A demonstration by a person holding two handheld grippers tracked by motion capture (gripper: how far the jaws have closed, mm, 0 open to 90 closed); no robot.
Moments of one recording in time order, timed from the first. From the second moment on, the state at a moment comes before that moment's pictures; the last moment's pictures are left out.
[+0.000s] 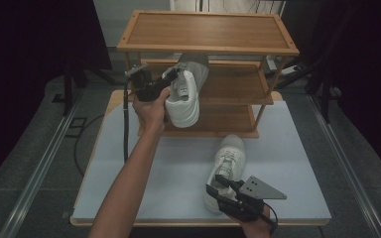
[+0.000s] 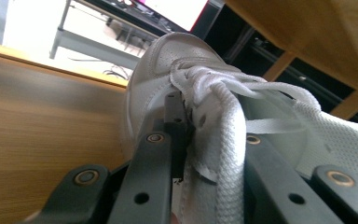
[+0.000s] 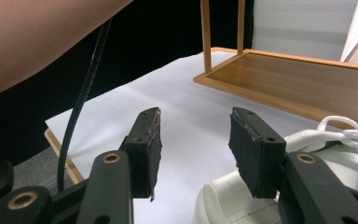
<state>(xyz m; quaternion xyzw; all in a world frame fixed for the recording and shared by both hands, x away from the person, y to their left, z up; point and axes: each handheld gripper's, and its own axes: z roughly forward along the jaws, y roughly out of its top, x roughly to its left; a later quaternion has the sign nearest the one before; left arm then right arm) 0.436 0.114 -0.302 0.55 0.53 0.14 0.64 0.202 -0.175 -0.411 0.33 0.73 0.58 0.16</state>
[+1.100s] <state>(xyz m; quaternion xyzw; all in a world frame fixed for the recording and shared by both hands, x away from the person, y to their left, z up) 0.414 0.122 -0.294 0.54 0.48 0.16 0.67 0.202 -0.169 -0.417 0.33 0.74 0.57 0.16</state>
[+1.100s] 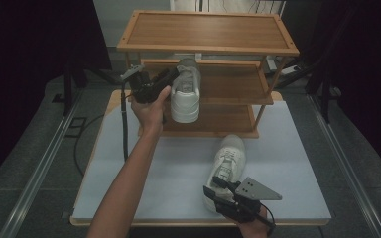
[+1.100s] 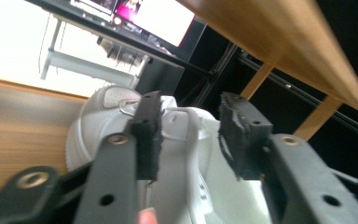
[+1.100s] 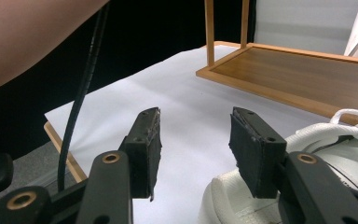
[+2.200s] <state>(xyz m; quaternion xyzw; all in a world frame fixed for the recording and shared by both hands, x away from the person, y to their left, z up) 0.341 0.090 -0.326 0.65 0.38 0.12 0.65 0.201 -0.166 -0.416 0.32 0.74 0.57 0.16</state>
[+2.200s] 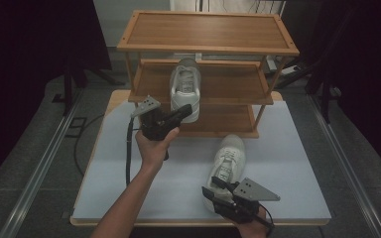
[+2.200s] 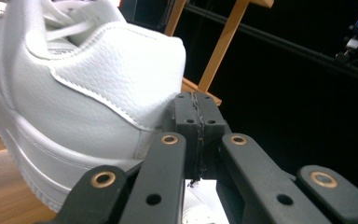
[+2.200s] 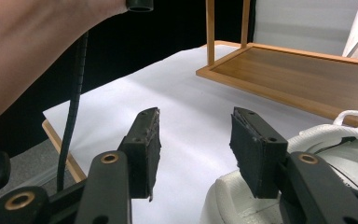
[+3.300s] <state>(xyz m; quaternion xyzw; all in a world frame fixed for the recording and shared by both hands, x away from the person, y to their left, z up) 0.385 0.084 -0.324 0.64 0.39 0.13 0.65 0.199 -0.166 -0.415 0.32 0.74 0.57 0.16</state>
